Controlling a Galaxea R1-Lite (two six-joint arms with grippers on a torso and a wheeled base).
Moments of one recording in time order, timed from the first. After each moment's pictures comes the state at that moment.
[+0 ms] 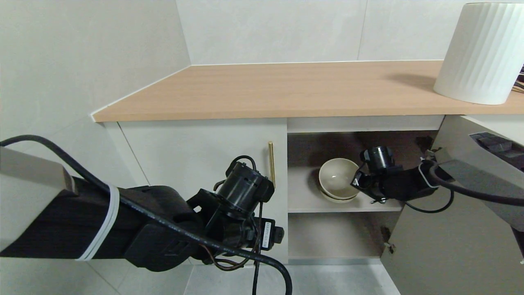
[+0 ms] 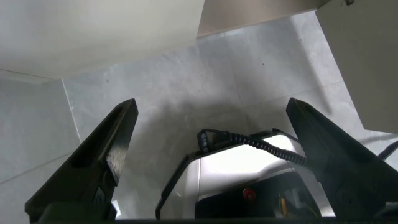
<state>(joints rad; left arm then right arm) -0.76 1.90 -1.03 0.02 0.25 -0.45 0.27 2.36 -1.42 -0.26 -0.26 0.74</state>
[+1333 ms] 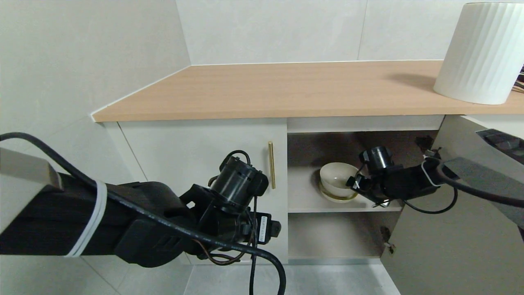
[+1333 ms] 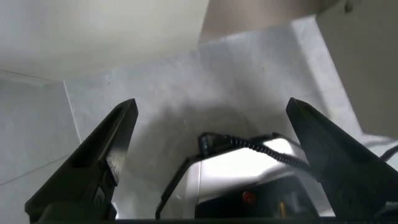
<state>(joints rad) -0.73 1.88 -1.04 0.01 0.25 -0.46 0.28 2.32 -1.40 -0.15 -0.25 0.73</state>
